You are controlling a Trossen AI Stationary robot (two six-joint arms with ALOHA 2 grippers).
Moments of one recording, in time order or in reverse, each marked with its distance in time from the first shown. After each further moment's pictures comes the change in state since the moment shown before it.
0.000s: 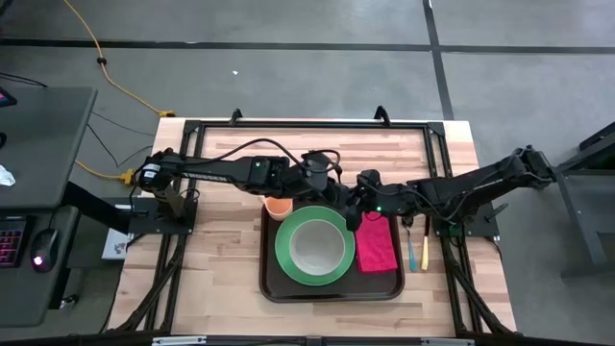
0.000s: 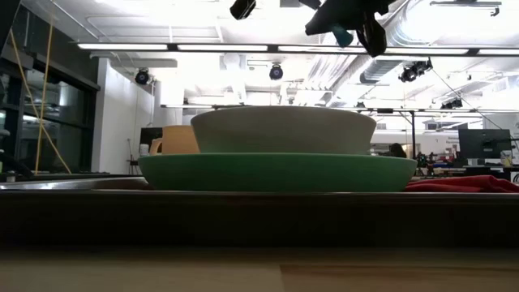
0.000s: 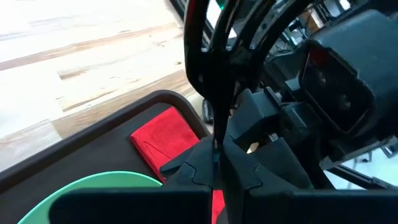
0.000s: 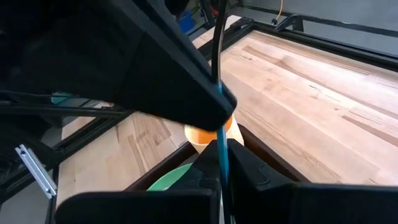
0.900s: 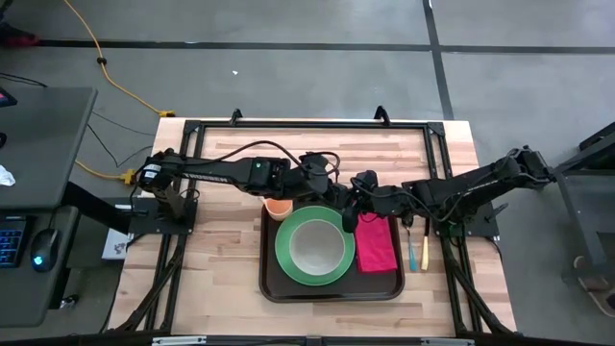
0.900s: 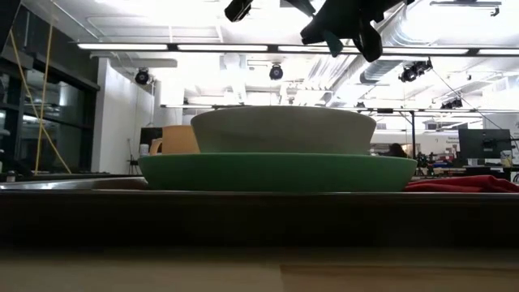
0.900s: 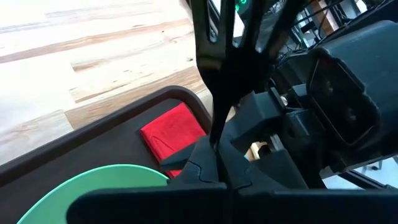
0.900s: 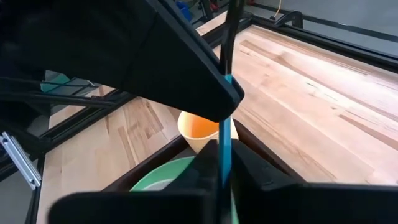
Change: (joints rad) left arm 0.000 0.002 -0.001 -0.037 -0.028 -0.045; right arm -0.001 0.041 0.002 0.005 -0.005 -0.036
